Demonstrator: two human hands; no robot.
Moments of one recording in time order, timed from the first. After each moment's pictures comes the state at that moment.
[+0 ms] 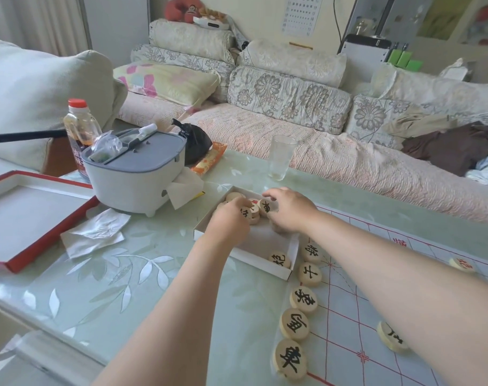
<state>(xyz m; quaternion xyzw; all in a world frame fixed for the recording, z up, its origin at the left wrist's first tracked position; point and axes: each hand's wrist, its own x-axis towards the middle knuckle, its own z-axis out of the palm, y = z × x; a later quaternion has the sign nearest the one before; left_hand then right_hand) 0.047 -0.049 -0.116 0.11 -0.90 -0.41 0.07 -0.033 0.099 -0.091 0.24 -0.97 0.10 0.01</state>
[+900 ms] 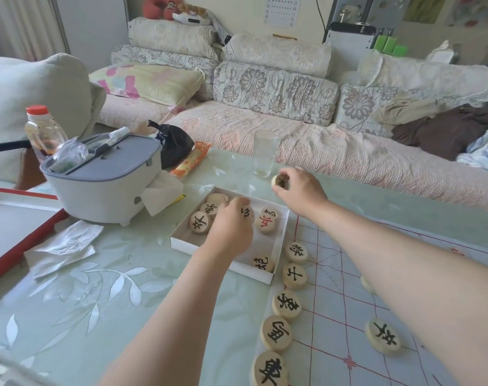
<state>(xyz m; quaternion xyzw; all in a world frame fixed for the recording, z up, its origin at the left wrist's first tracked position) 0.040 -0.008 -0.115 0.08 -0.90 -0.43 0.10 -0.073 0.145 -0.082 0.17 -0.96 0.19 0.14</state>
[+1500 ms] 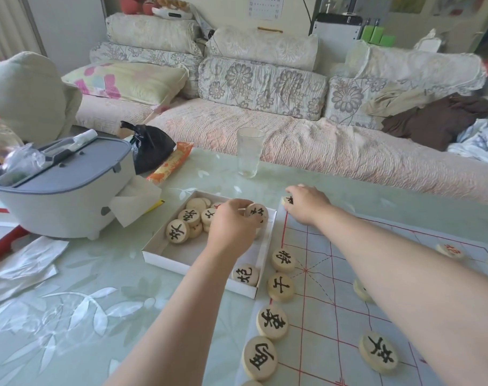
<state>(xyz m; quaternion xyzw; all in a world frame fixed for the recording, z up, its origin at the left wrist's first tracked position) 0.020 0.030 -0.104 0.12 -0.79 -0.59 0.09 -0.127 0.198 -0.123 0.12 -0.99 0.04 0.03</state>
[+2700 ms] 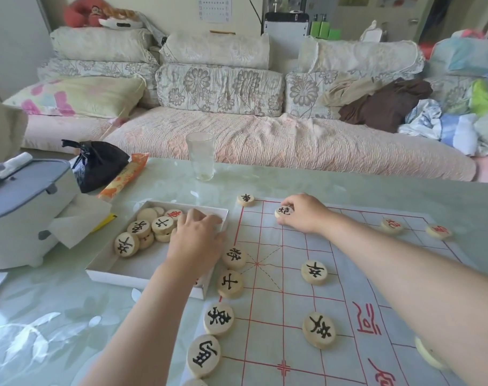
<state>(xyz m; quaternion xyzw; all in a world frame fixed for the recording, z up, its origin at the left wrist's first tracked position) 0.018 0.056 -0.124 0.01 -0.98 -0.19 0.09 -0.082 0.300 -0.123 0.06 -0.98 0.20 -0.02</state>
